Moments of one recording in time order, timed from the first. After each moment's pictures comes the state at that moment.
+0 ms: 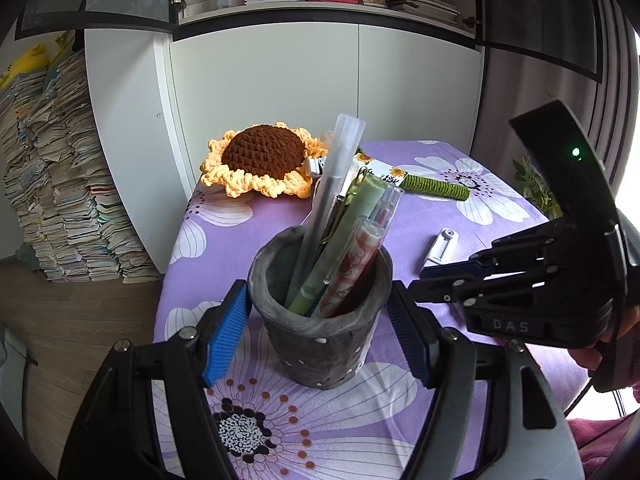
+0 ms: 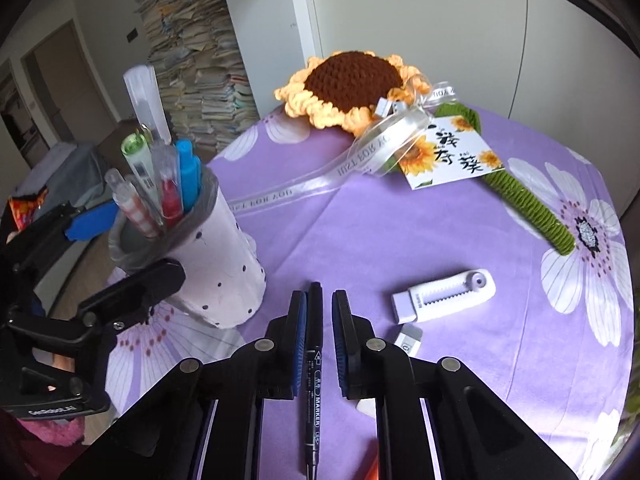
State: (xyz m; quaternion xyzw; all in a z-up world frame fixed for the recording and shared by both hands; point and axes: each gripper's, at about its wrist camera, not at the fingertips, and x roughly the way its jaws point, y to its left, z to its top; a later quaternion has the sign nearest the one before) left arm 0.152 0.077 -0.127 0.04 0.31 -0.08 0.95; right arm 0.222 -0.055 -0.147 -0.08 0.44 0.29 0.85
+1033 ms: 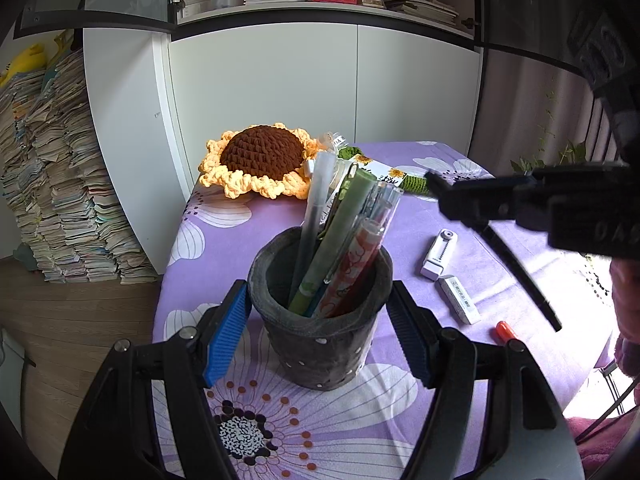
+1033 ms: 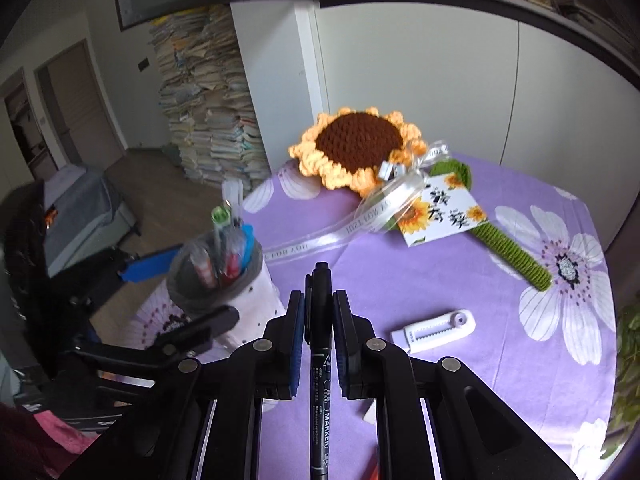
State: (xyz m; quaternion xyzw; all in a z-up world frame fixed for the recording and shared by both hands) left arm 0.154 0.078 -0.126 0.04 0.30 -0.08 0.95; right arm 0.197 -0.066 -0.089 -0.05 0.35 0.30 0.88
